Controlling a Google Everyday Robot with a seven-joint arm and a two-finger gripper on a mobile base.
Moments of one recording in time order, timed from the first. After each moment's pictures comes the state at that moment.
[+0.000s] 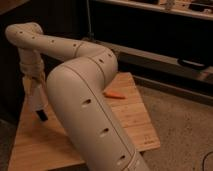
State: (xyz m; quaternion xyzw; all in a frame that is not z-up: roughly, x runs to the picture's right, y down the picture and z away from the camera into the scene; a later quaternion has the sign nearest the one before) arm -0.343 -0.014 0.707 -0.43 0.02 0.22 0.87
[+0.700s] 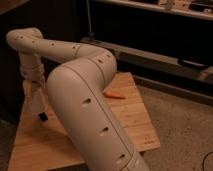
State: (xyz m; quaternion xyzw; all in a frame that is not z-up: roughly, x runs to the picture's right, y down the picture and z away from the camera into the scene) arm -0.346 0.003 0.715 -0.44 0.02 0.22 0.87
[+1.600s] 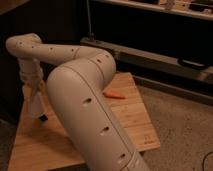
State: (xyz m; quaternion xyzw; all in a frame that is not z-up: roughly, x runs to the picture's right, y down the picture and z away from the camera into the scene) arm -0.355 0.021 0.723 -0.44 0.01 0.21 0.87
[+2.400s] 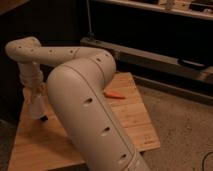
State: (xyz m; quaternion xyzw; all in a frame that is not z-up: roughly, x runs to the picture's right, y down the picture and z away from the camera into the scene) arm -0.357 0.030 0.729 -0.42 0.02 0.21 0.88
